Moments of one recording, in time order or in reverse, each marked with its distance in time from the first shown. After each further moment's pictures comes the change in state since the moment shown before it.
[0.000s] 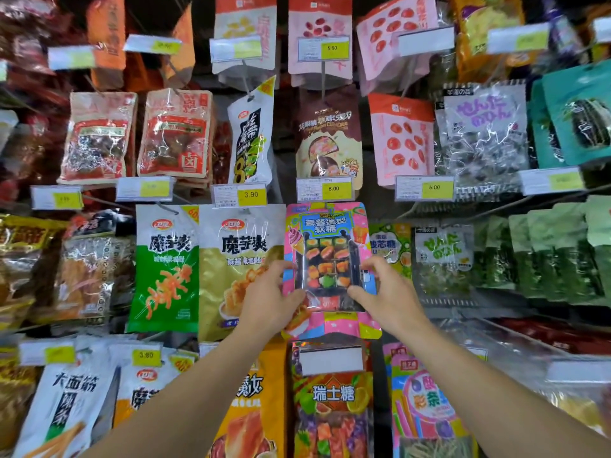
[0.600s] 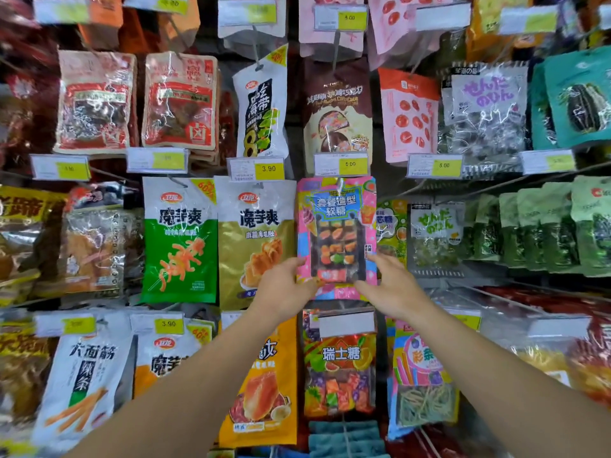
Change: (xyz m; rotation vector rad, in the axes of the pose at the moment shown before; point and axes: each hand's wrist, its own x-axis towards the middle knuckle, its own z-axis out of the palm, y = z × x) left_hand -0.018 -0.022 -0.015 -0.059 -0.250 -0.039; right_hand -0.033 -0.030 0.006 -0.145 -0.243 0.166
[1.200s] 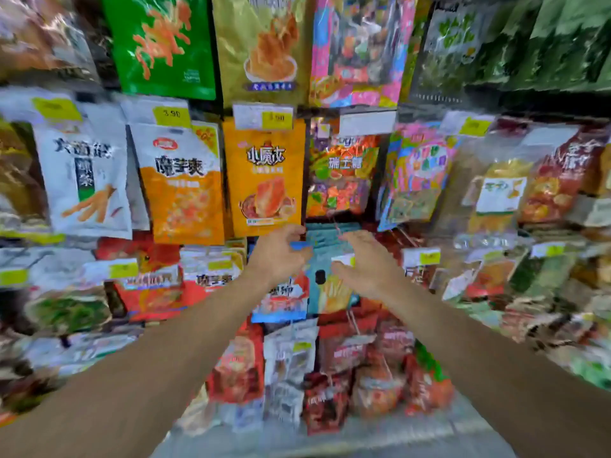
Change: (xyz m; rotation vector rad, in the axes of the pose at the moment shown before) left_hand -0.196 -0.141 0.061 -0.165 -0.413 -0.257; right_hand -0.209 0.008 0.170 -0.184 -0.352 0.175
